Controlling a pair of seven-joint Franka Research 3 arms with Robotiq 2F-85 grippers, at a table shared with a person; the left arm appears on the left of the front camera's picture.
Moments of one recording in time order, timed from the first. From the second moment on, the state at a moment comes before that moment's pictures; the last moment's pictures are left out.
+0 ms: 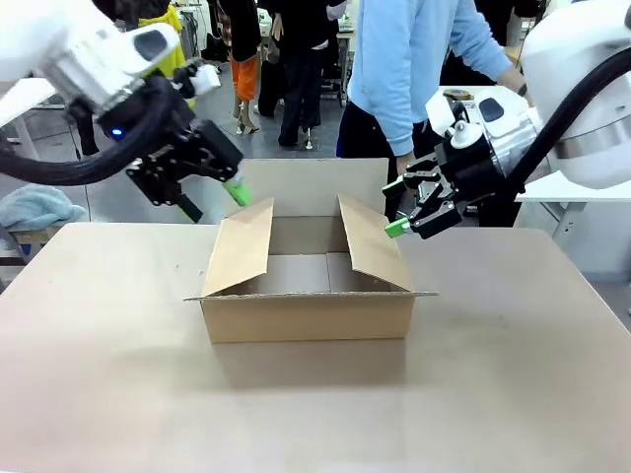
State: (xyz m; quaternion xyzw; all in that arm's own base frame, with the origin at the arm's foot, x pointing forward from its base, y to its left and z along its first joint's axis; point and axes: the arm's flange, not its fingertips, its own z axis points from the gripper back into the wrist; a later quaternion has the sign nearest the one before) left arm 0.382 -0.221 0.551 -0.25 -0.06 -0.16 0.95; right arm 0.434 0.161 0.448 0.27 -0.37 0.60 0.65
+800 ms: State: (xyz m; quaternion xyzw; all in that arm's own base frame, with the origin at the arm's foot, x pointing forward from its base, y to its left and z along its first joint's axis) left arm 0.386 -0.299 0.562 -0.09 -0.18 -0.05 0.98; right arm 0.430 0.165 0.457 0.27 -0.38 0.61 0.64
